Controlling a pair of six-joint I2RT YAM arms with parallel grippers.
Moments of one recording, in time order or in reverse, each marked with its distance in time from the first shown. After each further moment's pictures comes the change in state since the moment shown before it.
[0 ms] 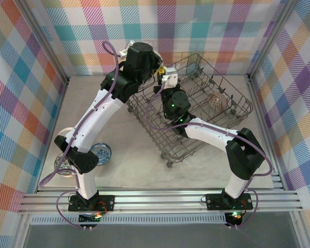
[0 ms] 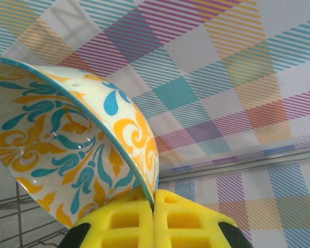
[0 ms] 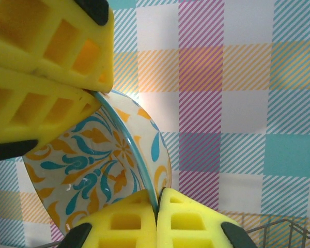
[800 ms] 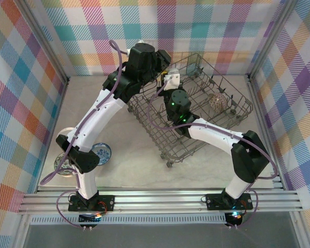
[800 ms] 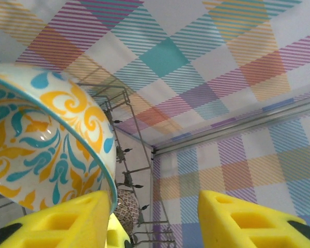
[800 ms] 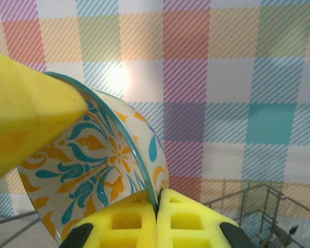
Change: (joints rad) left arm -0.007 0.013 0.011 0.000 0.127 0.119; right arm -0.004 -0.061 -0.016 -0.203 0.062 0.079
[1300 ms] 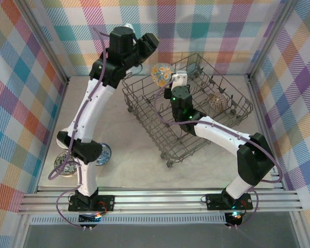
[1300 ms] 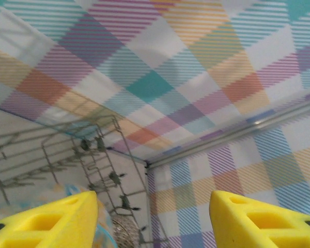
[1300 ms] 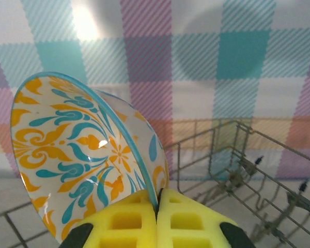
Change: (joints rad) left arm 0.232 0.134 0.249 -0.041 0.254 0.125; right arm -0.070 -0.043 0.004 -0.341 0.044 0.190
